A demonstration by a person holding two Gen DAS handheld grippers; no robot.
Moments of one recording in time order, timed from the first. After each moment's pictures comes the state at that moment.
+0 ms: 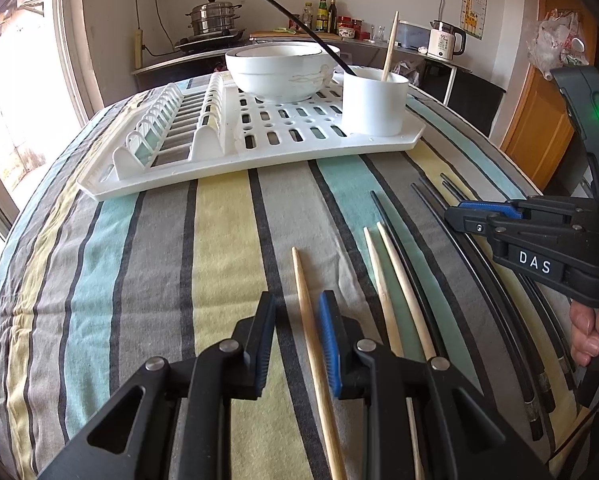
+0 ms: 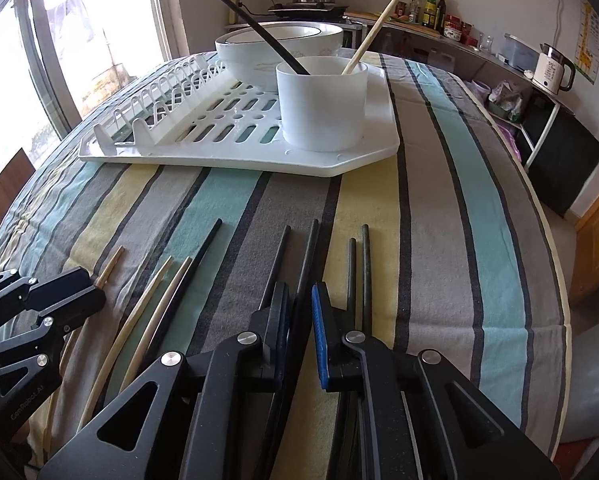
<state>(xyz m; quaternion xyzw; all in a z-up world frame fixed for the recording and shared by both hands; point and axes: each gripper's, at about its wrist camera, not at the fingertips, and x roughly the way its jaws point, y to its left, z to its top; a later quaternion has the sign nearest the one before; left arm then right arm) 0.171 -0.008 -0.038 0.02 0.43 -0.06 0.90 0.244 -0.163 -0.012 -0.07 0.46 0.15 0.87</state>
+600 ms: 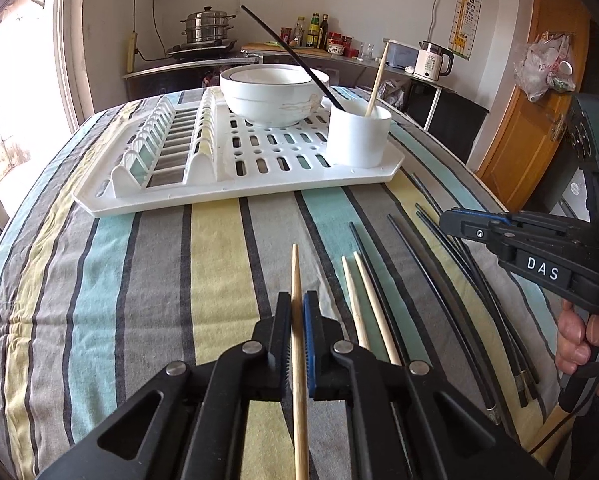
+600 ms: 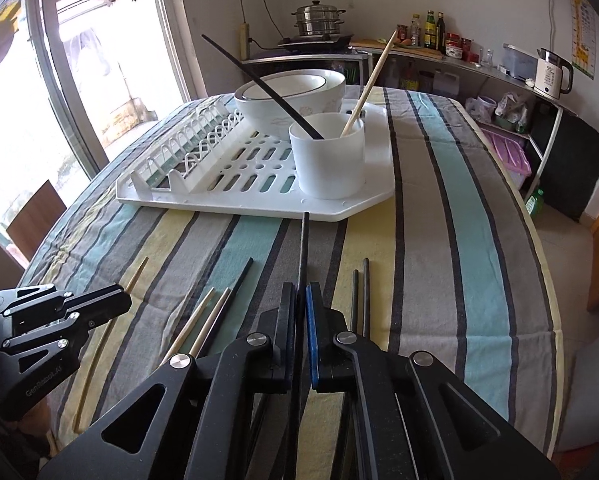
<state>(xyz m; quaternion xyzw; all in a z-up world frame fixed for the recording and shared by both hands) 0.165 0.002 -0.011 -0.01 0.40 -0.10 0.91 0.227 -0.178 0.029 -0.01 0.41 0.18 0.89</state>
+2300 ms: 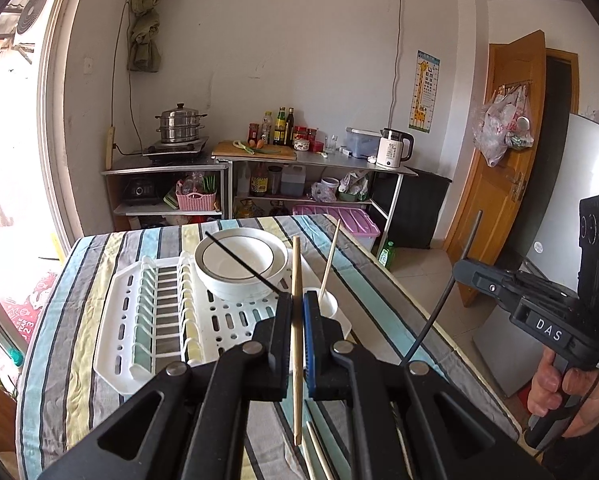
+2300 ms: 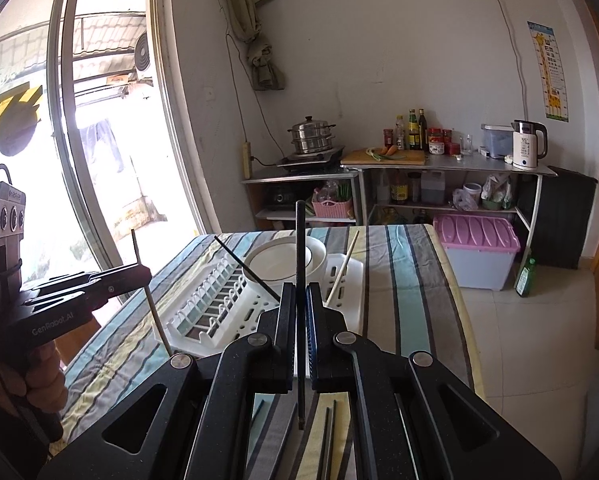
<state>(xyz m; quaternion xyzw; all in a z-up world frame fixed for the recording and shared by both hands) 0.206 -0.011 0.147 -0.02 0.26 -0.15 0.95 0.231 -0.218 0.162 0.05 0.24 0.18 0.95</state>
